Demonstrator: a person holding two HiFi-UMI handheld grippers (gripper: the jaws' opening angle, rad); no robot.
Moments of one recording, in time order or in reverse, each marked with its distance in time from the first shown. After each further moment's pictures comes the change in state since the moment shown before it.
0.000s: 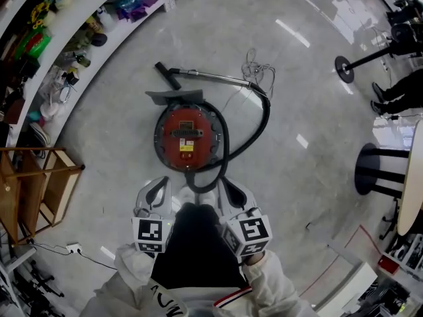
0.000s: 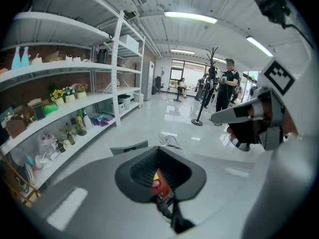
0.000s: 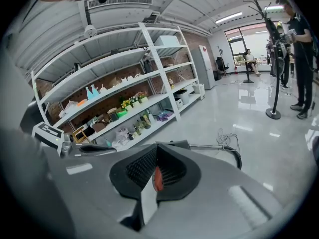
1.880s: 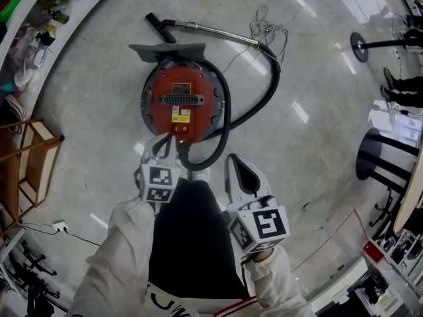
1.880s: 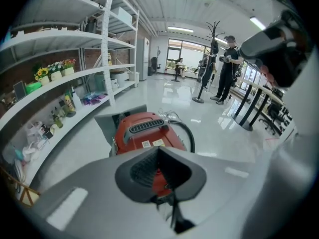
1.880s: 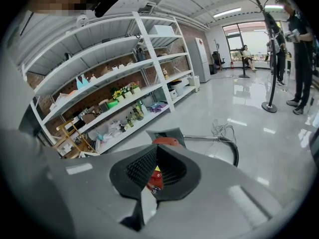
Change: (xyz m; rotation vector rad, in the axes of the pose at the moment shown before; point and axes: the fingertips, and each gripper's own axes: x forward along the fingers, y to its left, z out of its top) left arm 0.139 0.013 -0.135 0.050 0.201 -0.028; right arm 0.034 -0.035 -0.033 0.023 0.066 -0.062
